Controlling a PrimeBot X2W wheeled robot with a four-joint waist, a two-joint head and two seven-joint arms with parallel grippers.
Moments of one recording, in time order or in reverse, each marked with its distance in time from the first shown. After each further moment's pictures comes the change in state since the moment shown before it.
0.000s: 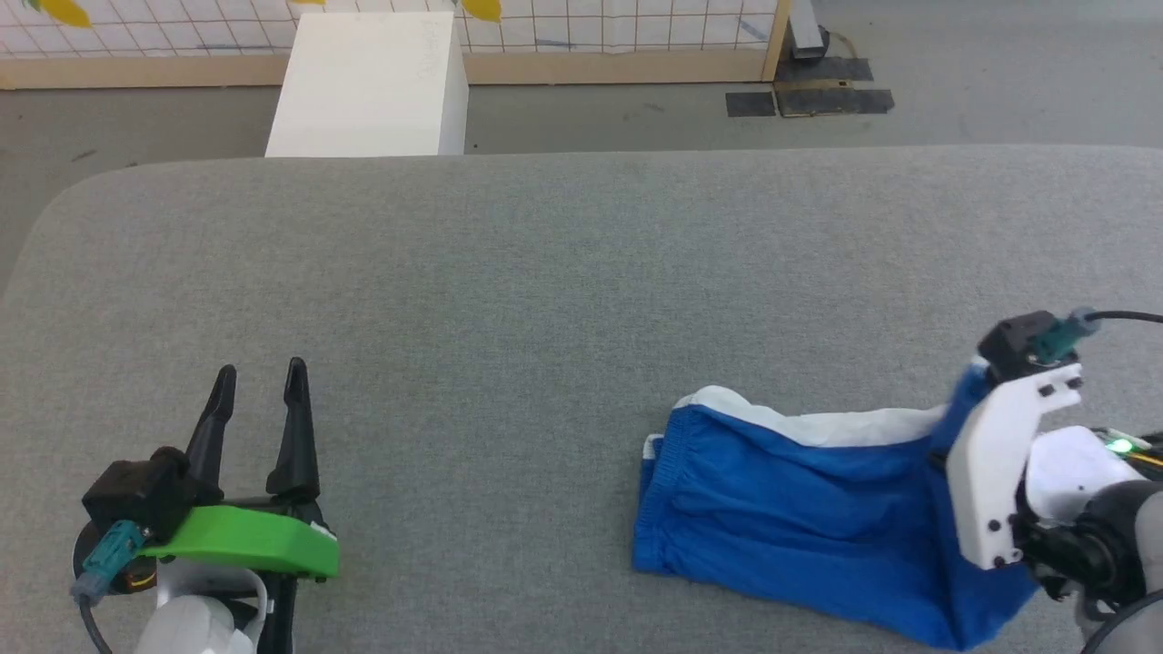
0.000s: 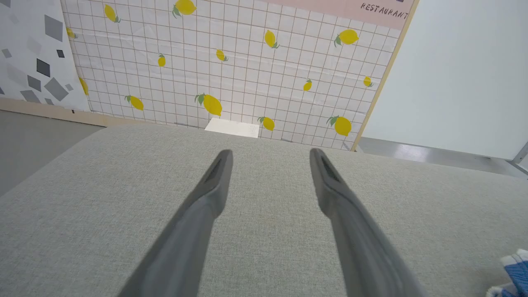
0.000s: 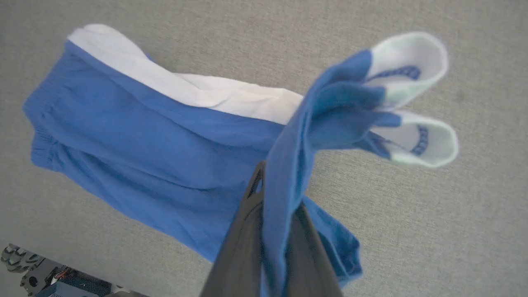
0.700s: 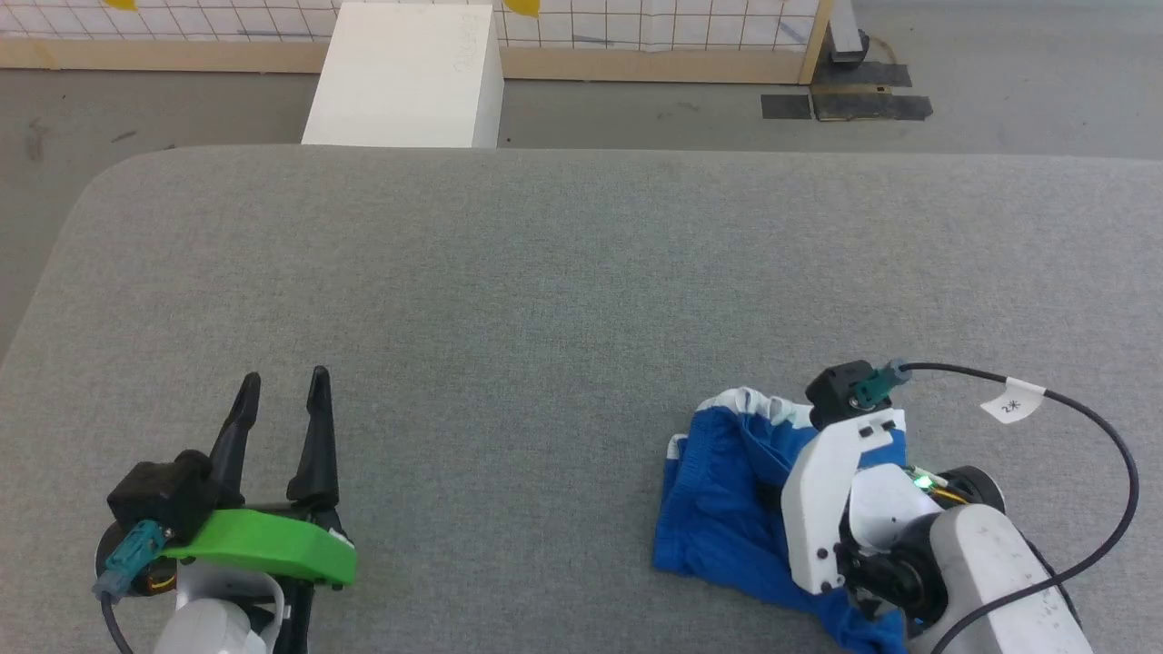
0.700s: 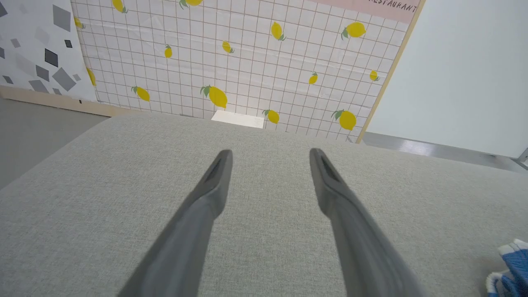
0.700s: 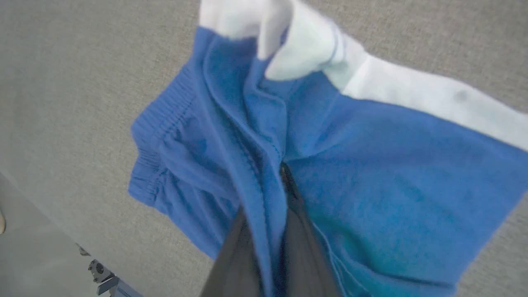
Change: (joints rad) left arm 0.003 -0.001 -0.035 0.011 -0.010 0.001 0.005; right arm -0.054 0.206 0.160 0.319 -0.009 0.000 -0.267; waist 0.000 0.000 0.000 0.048
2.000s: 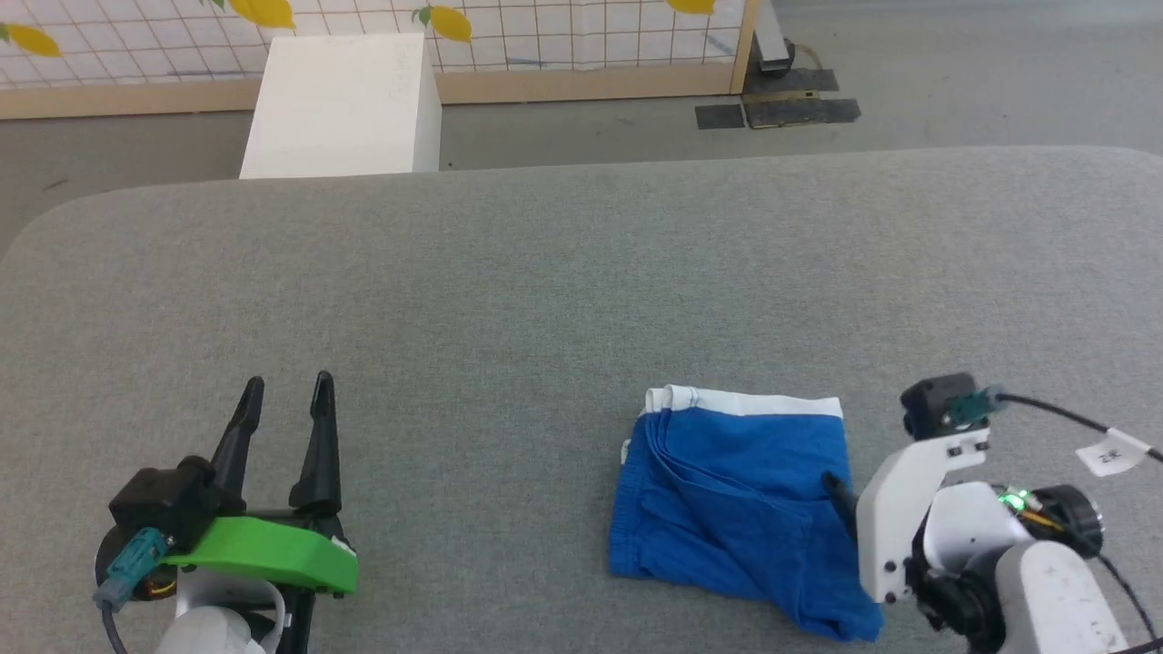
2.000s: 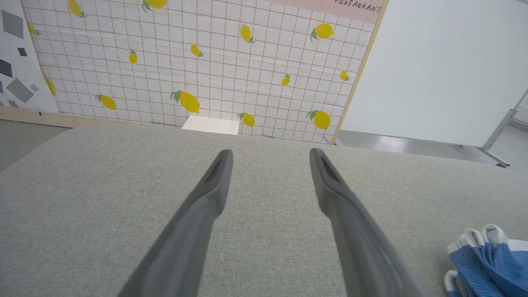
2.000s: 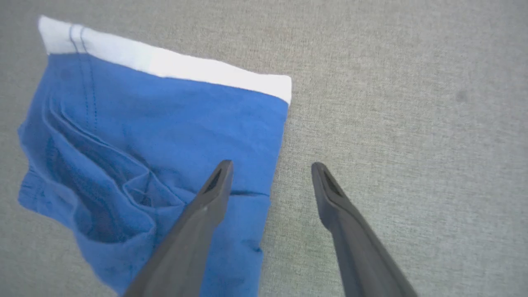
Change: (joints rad) left arm 0.020 0.018 -0.024 -0.031 -0.009 0.015 0.003; right arm 0.101 0.004 -0.153 -0.109 -0.195 0.000 -0.125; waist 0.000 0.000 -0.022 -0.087
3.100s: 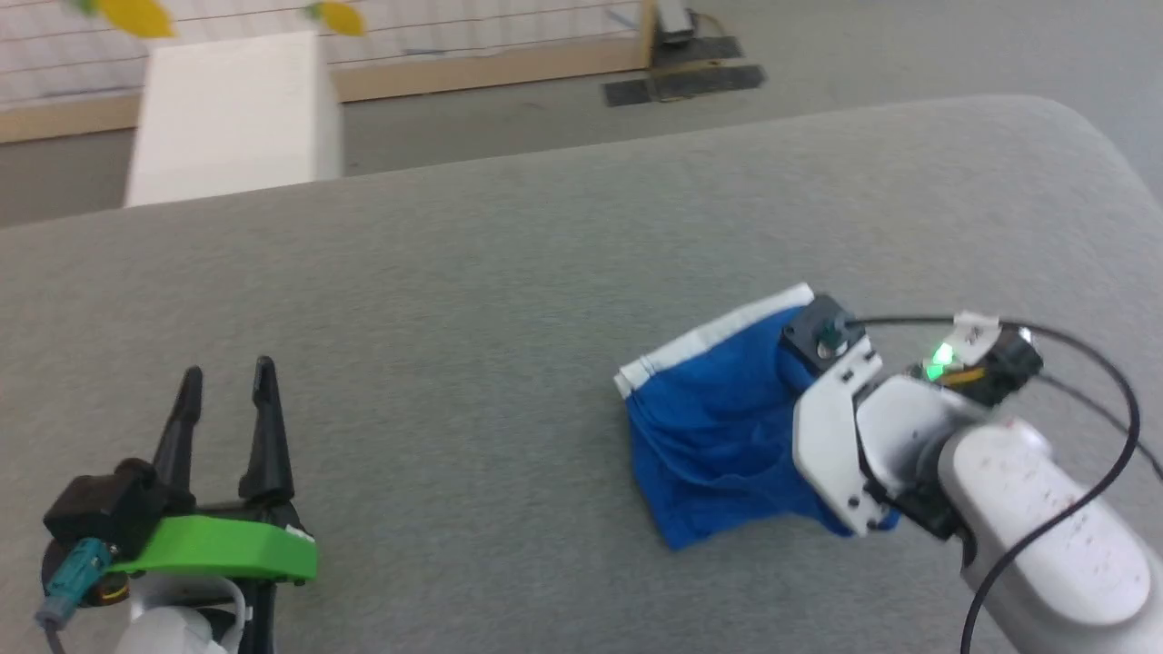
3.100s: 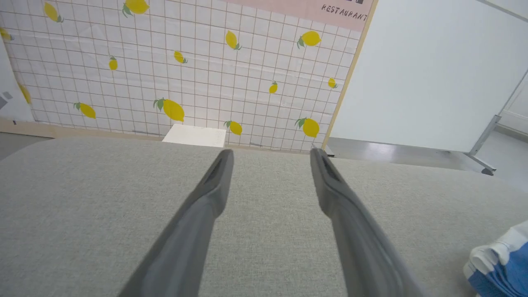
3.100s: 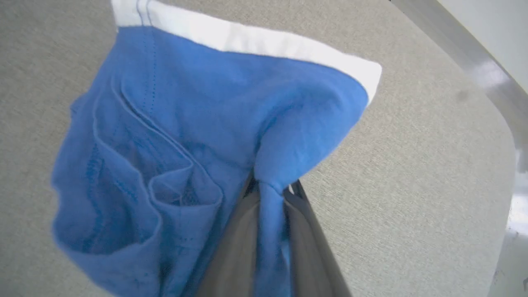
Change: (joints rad) left arm 0.016 0.006 0.064 -0.050 -0.010 0.035 -0.022; right arm -0.332 -0.312 0.513 0.048 0.103 0.000 0.034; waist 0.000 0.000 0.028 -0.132
